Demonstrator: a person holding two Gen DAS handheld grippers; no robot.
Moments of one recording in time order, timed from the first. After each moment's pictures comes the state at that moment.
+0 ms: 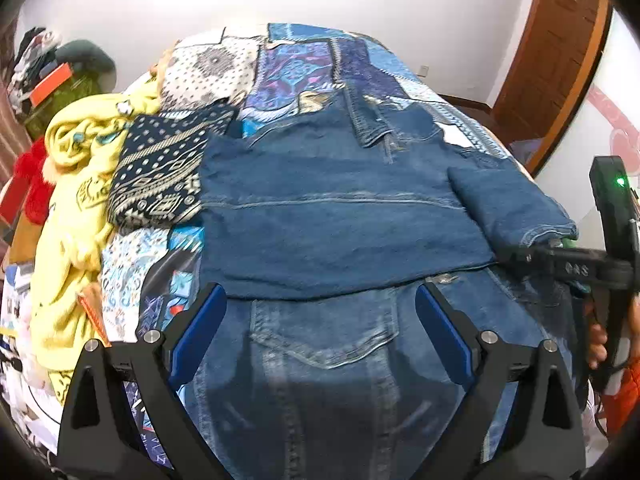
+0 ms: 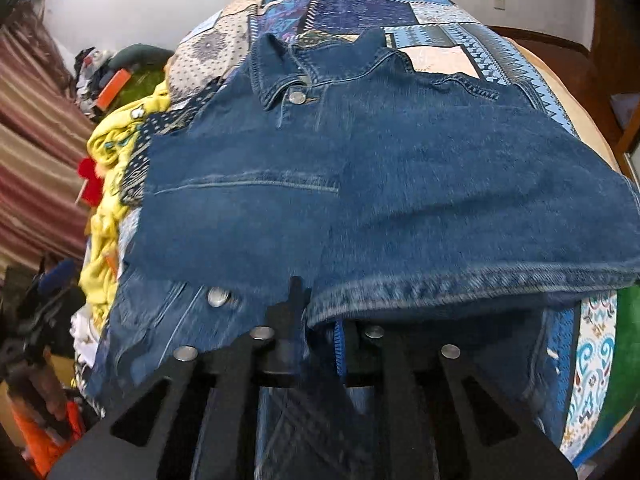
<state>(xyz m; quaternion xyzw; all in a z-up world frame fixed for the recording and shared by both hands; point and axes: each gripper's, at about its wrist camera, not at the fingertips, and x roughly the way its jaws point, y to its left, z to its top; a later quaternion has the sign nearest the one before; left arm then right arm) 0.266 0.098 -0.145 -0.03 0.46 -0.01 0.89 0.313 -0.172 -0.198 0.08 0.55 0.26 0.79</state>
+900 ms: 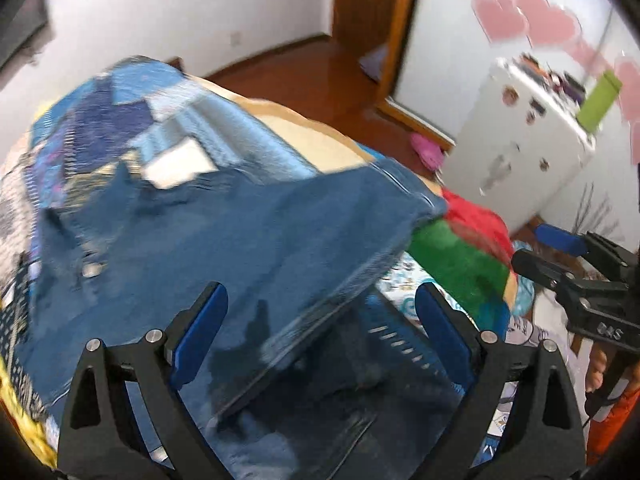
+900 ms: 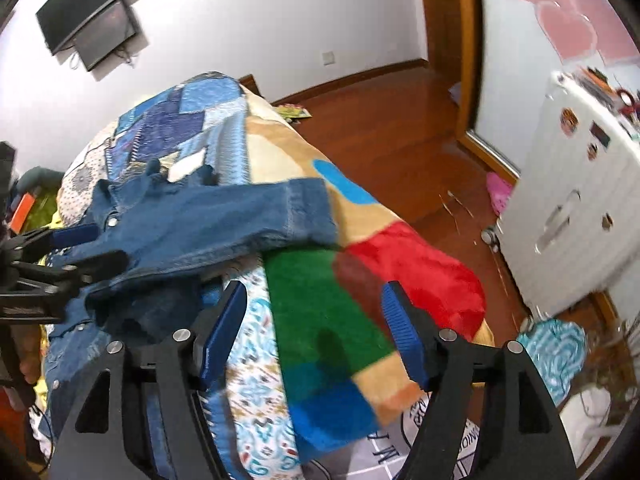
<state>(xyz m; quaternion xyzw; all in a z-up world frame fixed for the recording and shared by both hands) 0.369 -0.208 -0.159 0.14 0.50 -0.27 0.81 0.248 -0.381 -0.169 0.15 0.45 0.00 0.88</state>
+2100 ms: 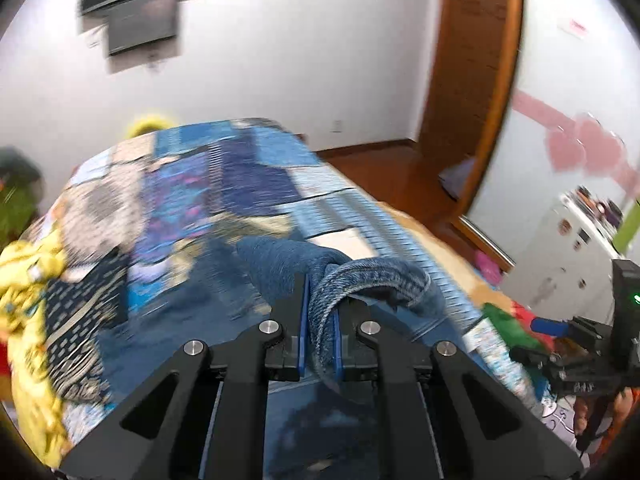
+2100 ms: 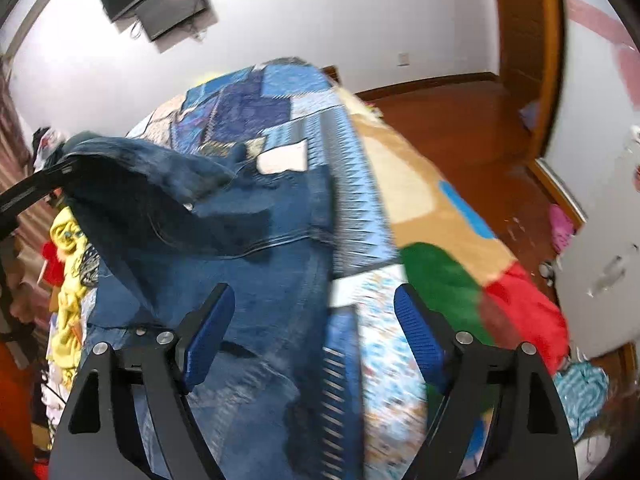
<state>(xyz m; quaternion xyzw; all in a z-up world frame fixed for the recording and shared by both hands) 0.375 -0.001 -0.067 0.01 0.35 -0.14 0.93 0.286 -0.293 -0.151 0.11 0.44 0.12 0.88</state>
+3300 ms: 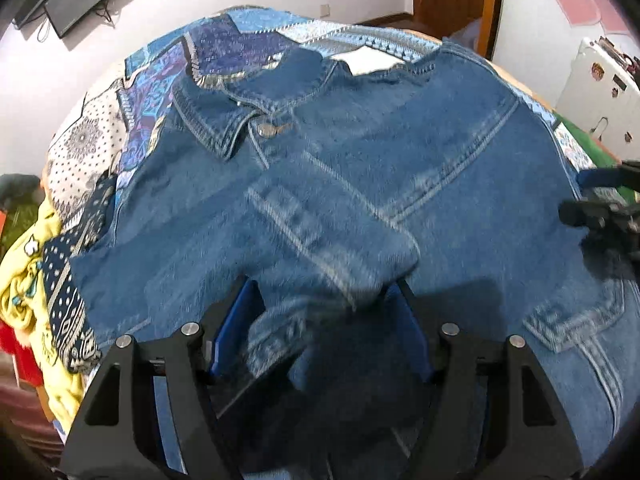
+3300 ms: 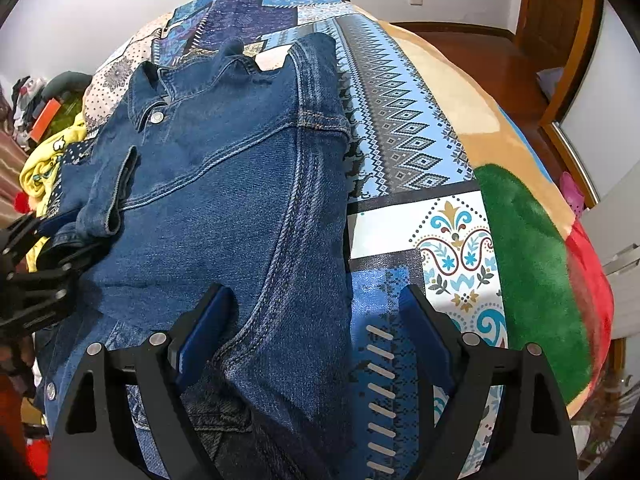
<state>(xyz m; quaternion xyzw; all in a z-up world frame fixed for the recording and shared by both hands) 0.367 -0.022 -0.219 0.17 0.49 -0.13 0.84 0.307 -0.255 -0.225 0.07 0.55 0.12 0.83</state>
